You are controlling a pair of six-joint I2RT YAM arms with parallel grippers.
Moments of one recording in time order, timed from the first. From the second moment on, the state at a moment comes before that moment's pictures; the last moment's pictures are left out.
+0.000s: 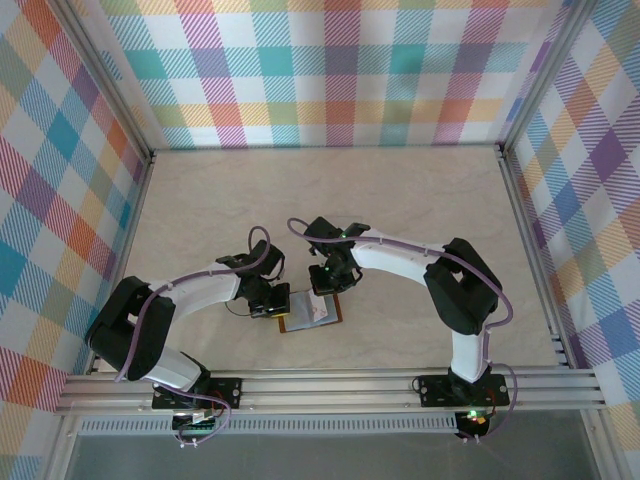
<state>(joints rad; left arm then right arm) -0.58 1.48 0.73 -0.55 0.31 -0.68 0.86 1.89 1.34 -0.79 -0.24 0.57</state>
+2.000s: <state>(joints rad) -0.59 1.21 0.71 -0.61 0.10 -0.67 0.69 1.65 1.44 -0.84 -0.13 -0.40</state>
